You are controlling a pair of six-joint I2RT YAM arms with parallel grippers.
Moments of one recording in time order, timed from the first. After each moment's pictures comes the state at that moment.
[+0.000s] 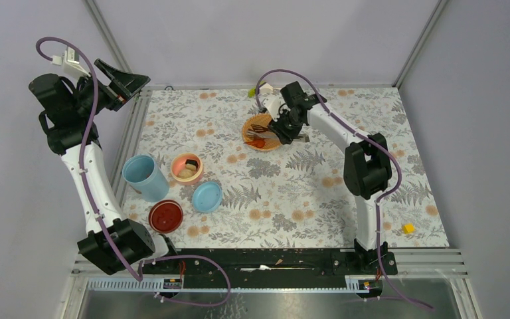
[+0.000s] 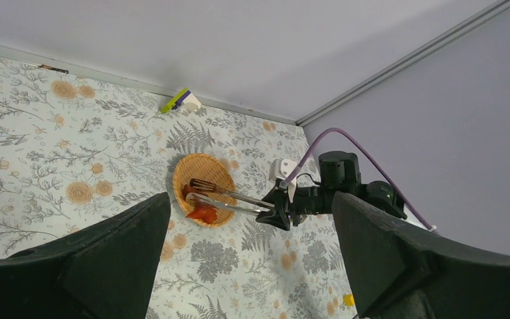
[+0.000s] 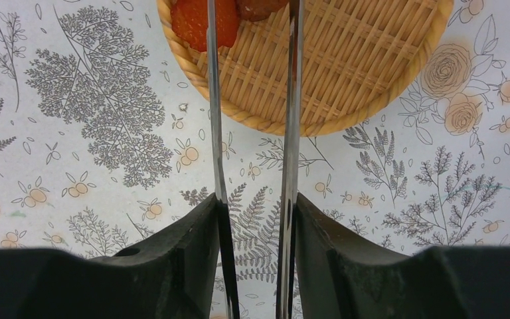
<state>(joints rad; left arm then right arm) 0.51 1.30 1.52 -0.34 1.00 -0.68 0.48 2.08 1.80 -0.83 -0.22 -0.54</state>
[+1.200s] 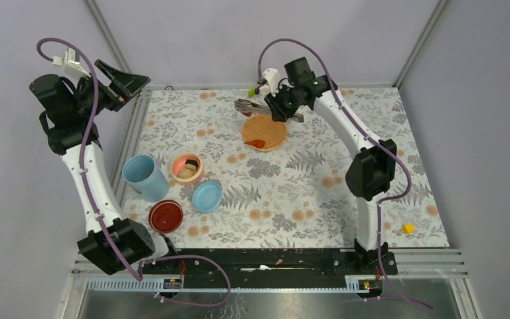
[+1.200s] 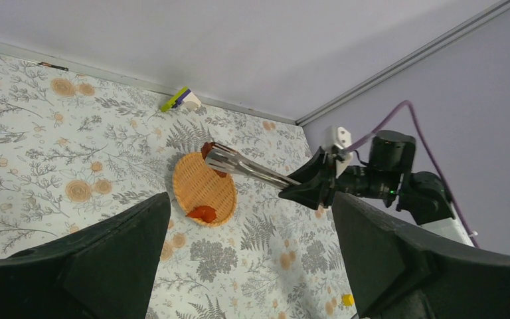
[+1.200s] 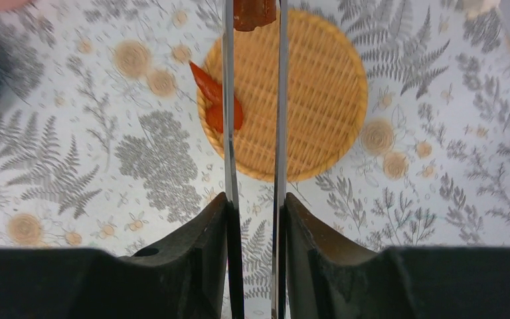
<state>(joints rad) 0.51 1.30 1.51 -0.33 1.00 -0.68 0.47 2.06 2.04 -0.89 -0.33 -0.45</state>
